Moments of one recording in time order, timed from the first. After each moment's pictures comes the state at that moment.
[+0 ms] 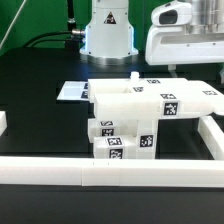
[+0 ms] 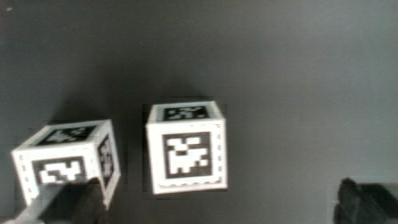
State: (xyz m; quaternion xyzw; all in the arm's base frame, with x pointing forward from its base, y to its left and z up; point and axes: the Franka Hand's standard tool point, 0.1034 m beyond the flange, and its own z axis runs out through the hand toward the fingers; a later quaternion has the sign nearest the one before) arm 0.441 0.150 0.056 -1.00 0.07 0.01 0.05
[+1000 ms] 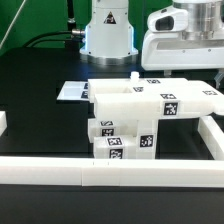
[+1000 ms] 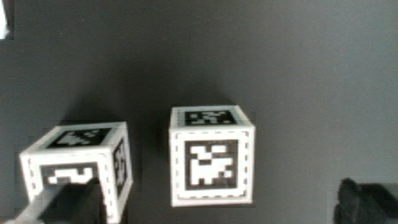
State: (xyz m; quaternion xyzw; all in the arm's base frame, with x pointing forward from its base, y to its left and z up) arm 0.438 0.149 0.045 -1.00 0.07 0.02 0.04
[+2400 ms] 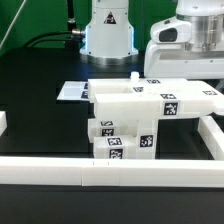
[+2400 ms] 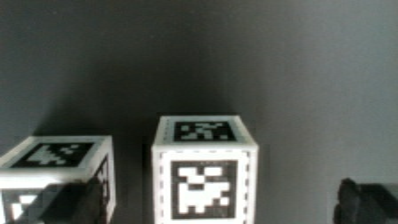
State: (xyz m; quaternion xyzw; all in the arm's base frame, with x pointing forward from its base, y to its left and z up) arm 0.443 0.151 0.029 -1.00 0.06 0.00 0.04
